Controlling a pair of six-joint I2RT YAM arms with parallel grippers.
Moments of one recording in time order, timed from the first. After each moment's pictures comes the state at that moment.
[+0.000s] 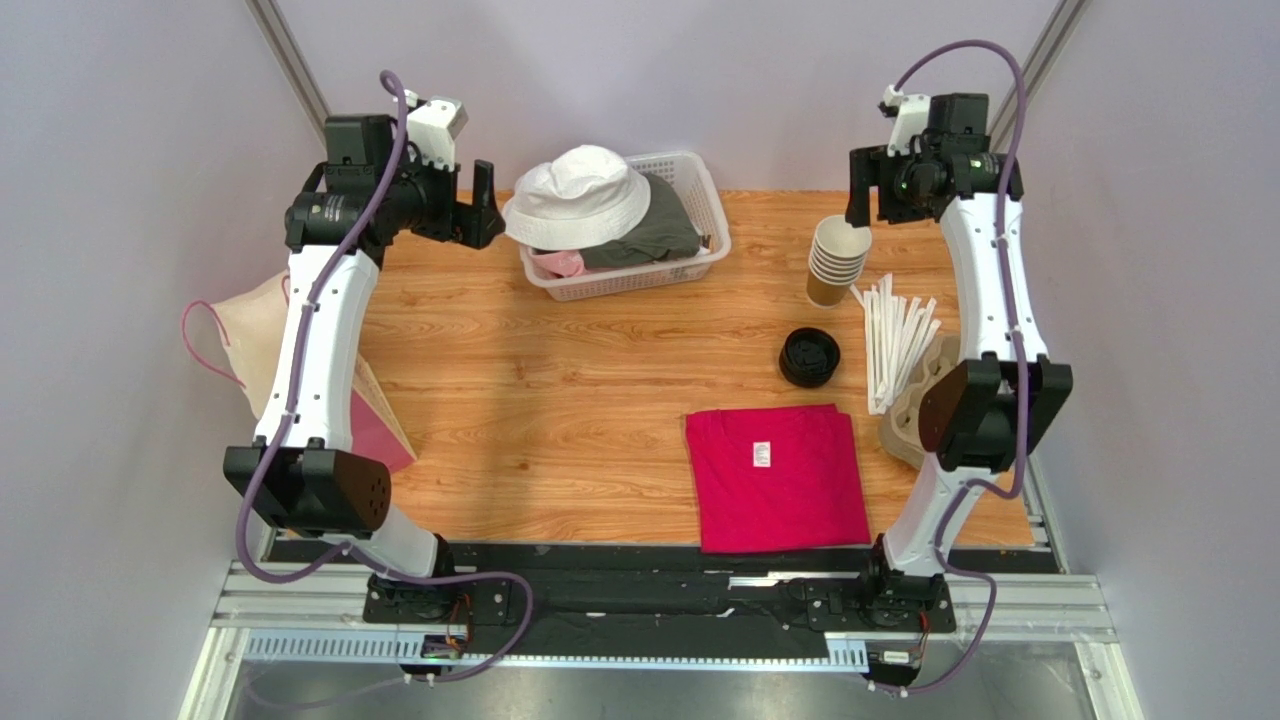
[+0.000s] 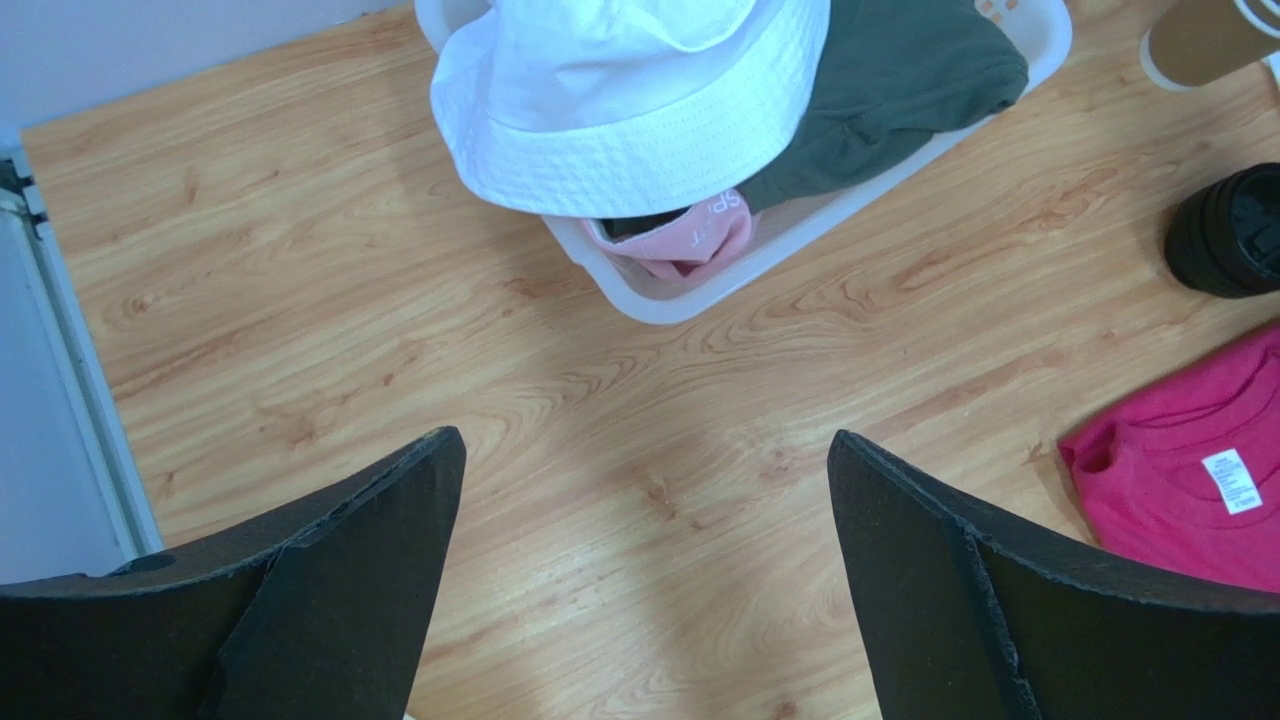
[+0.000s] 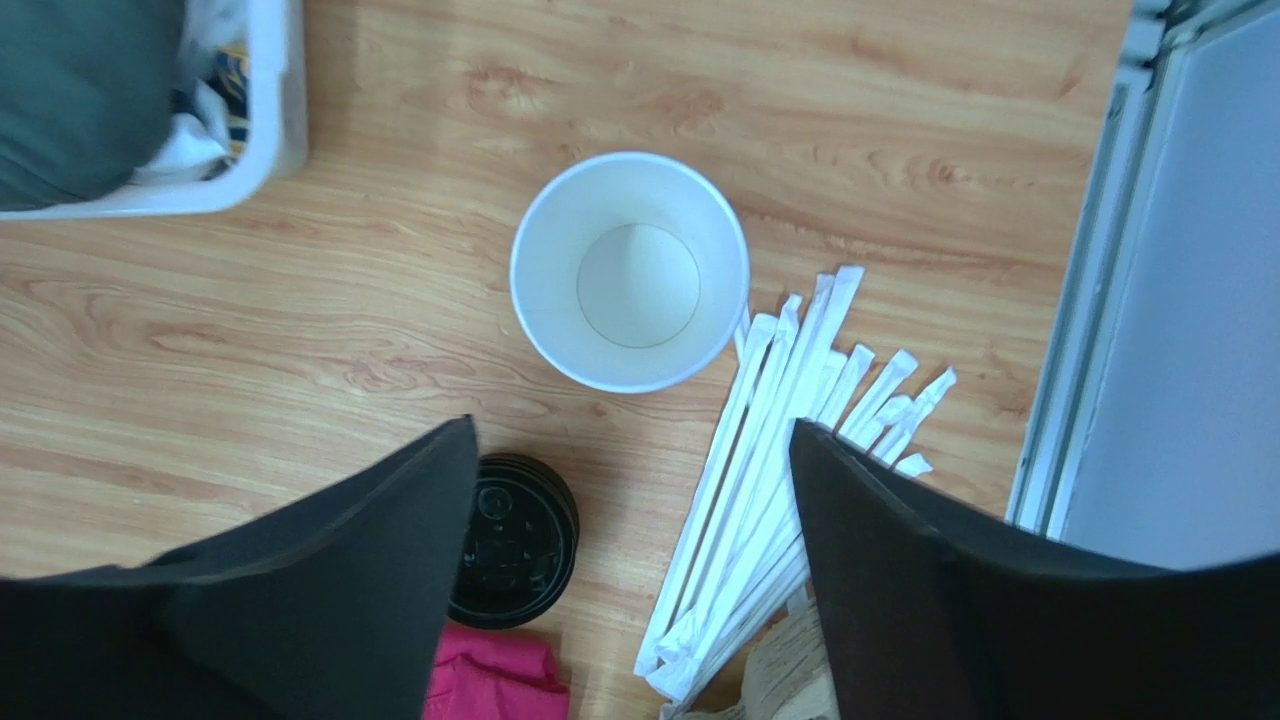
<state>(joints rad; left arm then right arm) -0.03 1.55 1.84 -0.88 0.36 0.16 -0.06 1.86 2.08 -0.94 -0.19 -0.17</state>
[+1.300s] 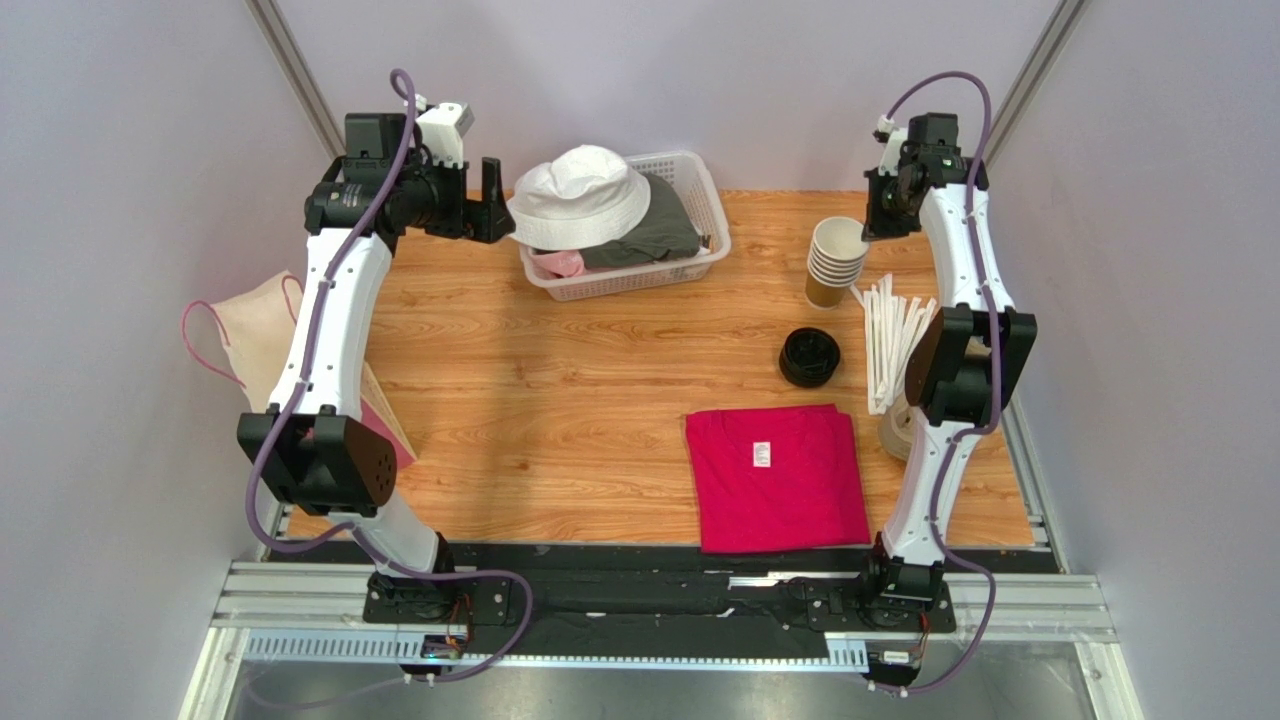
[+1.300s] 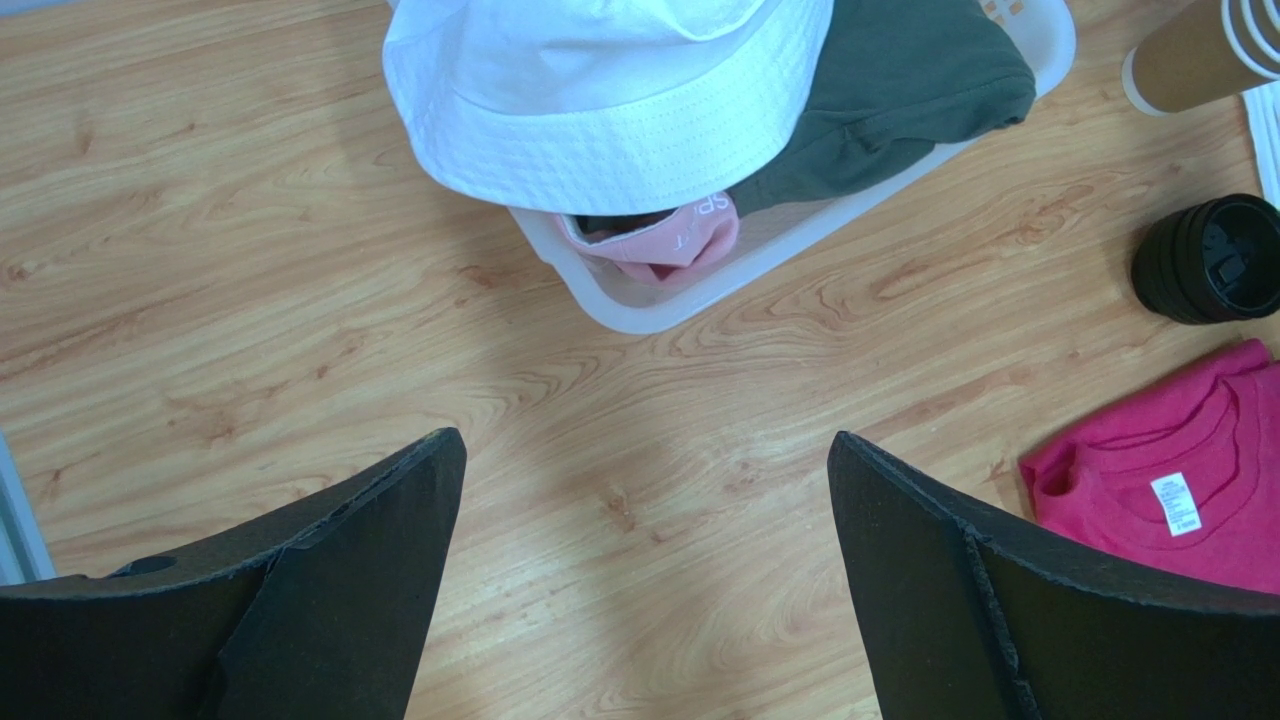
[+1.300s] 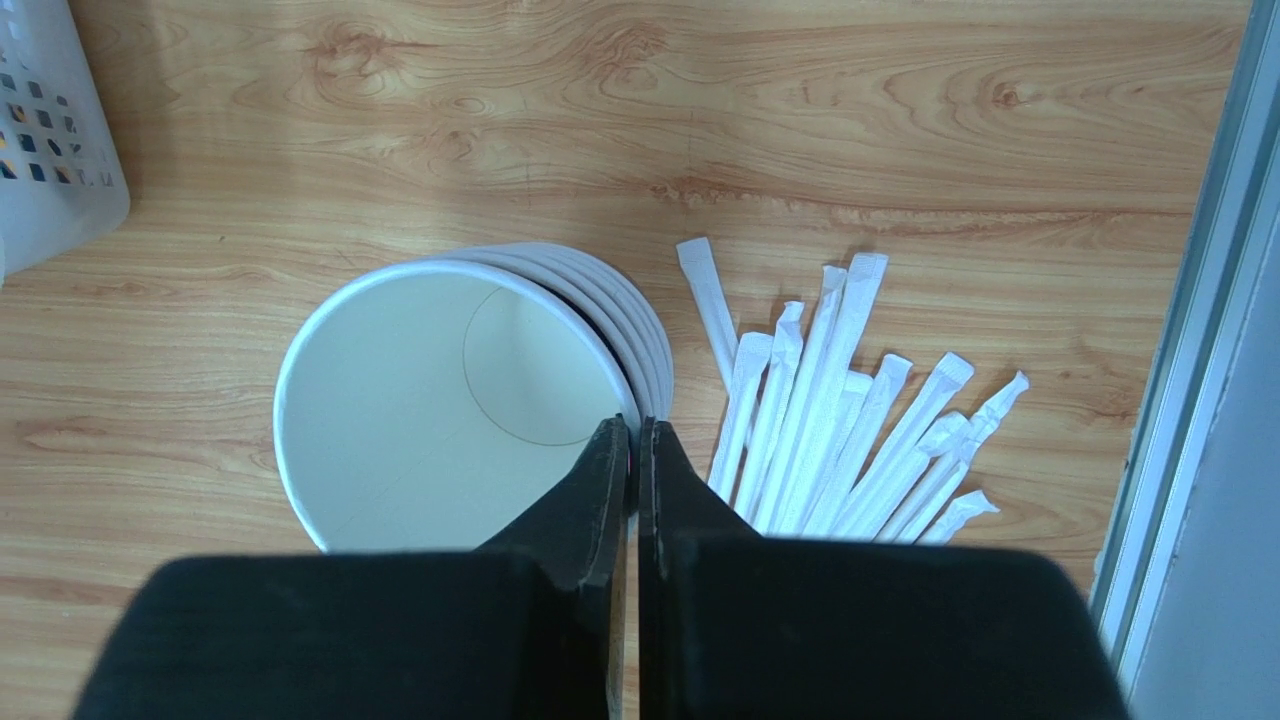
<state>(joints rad) -0.03 1.64 1.85 -0.86 0.38 0.08 -0.10 2.17 2.20 -0.94 -0.15 -0.08</state>
